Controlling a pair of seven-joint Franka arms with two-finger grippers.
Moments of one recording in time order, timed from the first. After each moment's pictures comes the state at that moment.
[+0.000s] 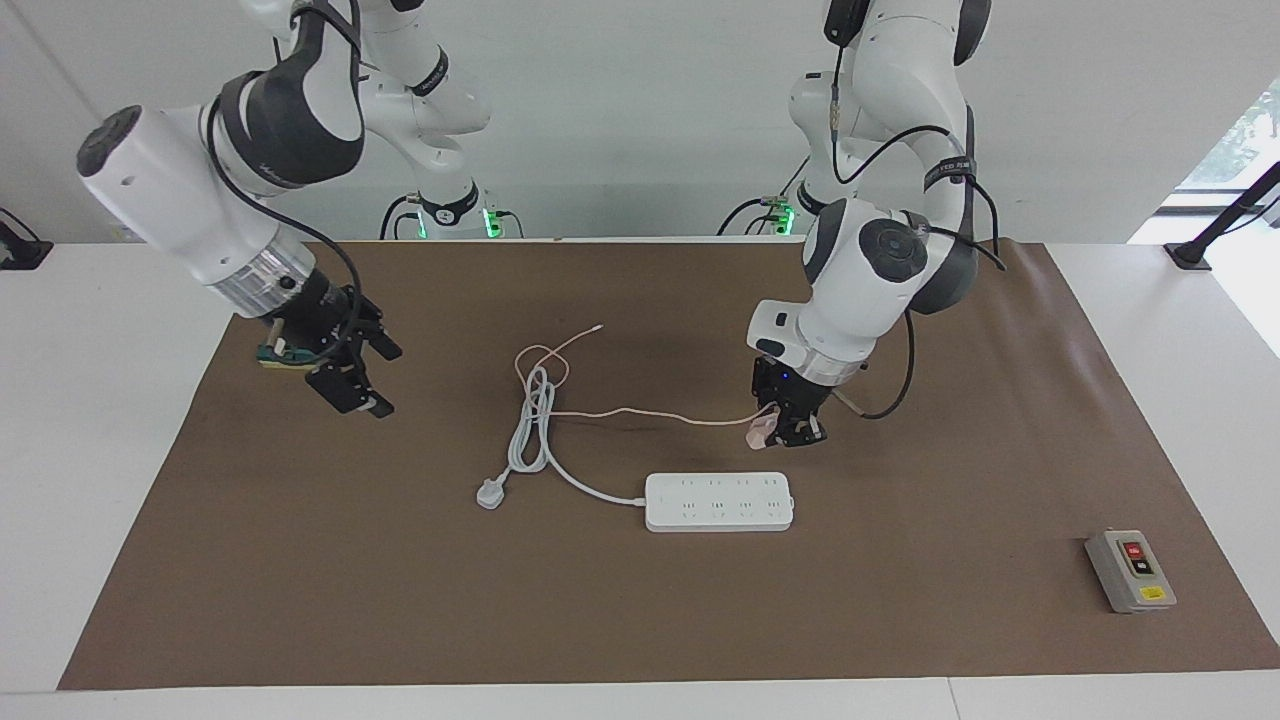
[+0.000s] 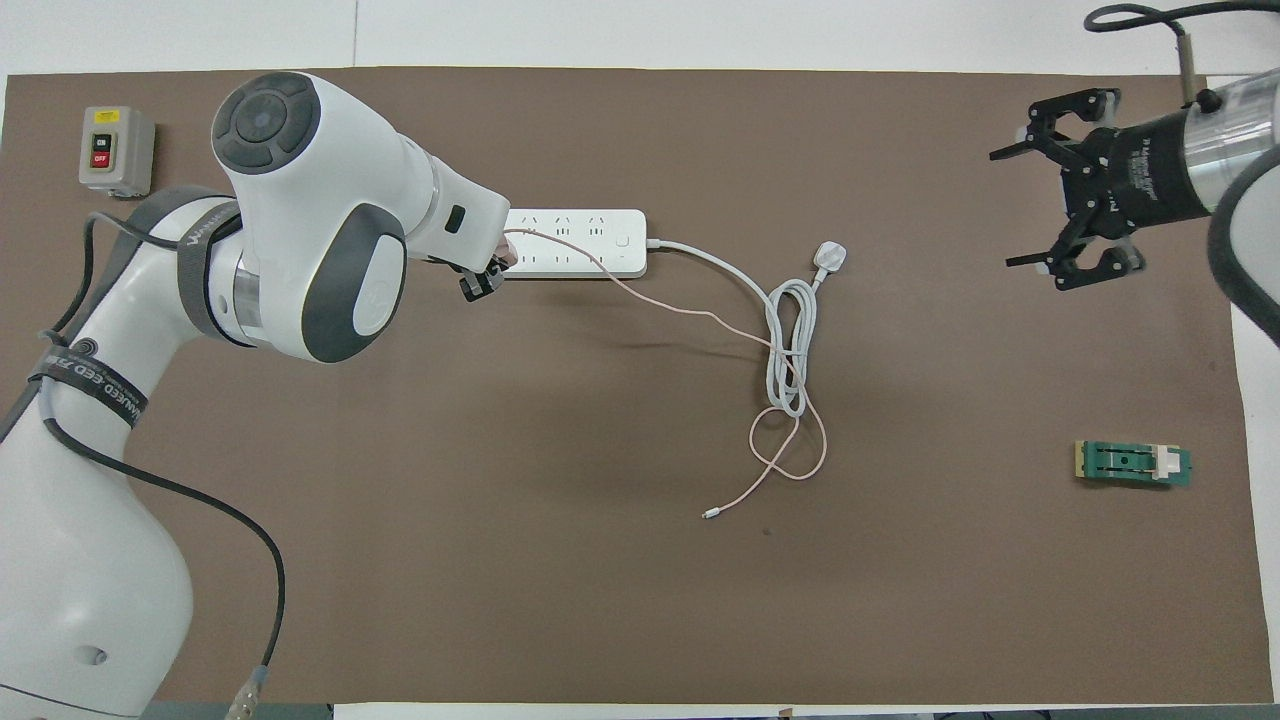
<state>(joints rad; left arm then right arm) -0.35 0.38 -0.07 -1.59 -0.13 2.10 0.94 -0.07 0.17 0.00 -1.59 0.39 1.82 1.17</state>
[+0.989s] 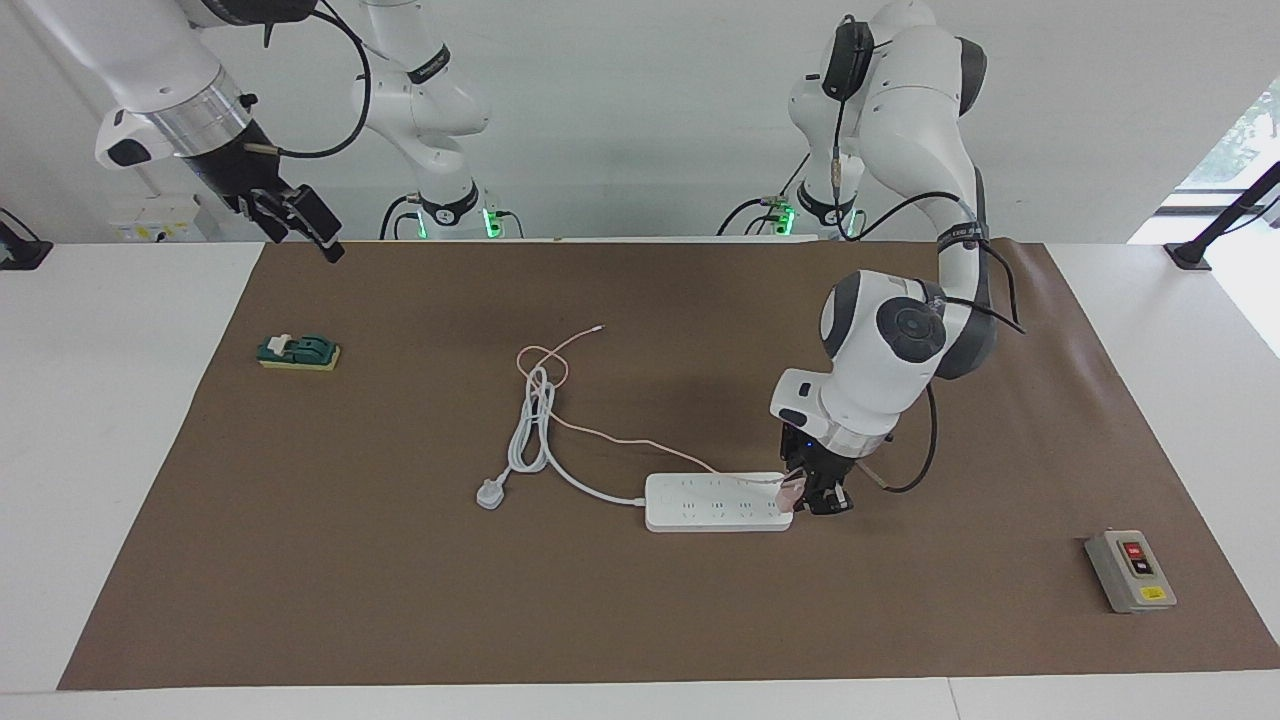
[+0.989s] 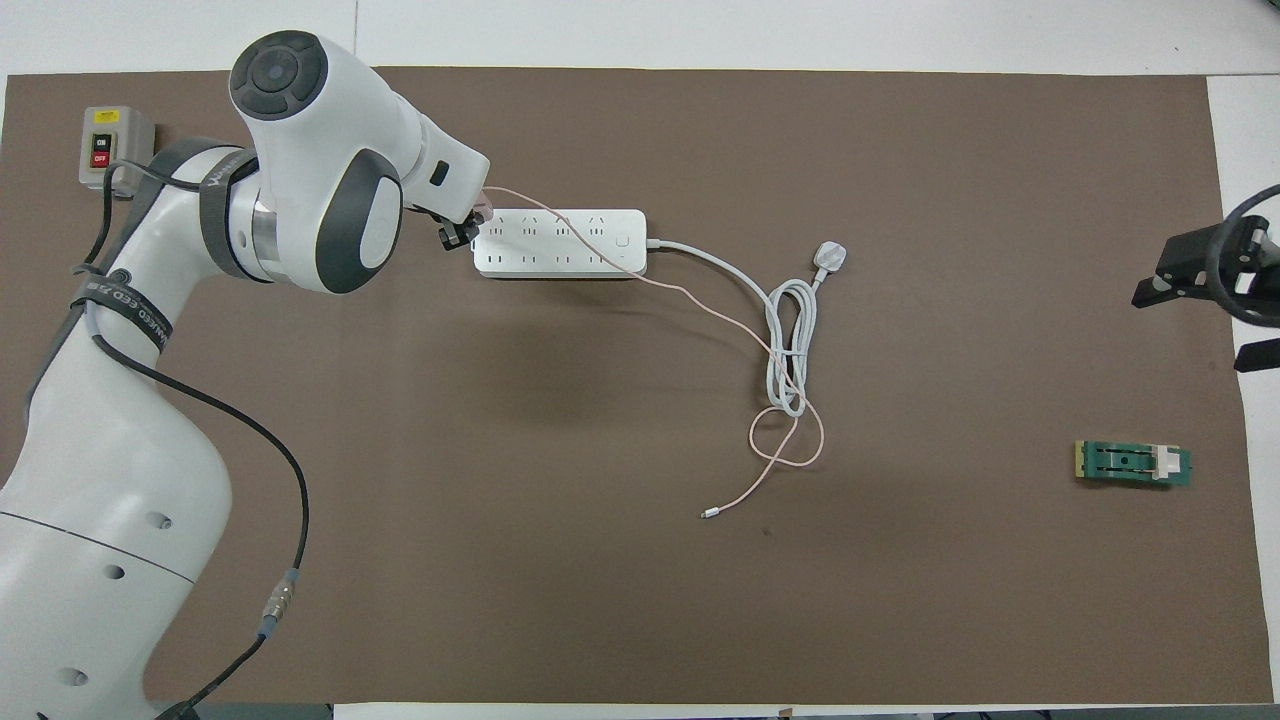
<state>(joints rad) -0.30 0.61 -0.07 -1.37 -0.06 2.09 1.02 -0.09 -0.07 0.01 -1.60 0.13 1.46 0.35</state>
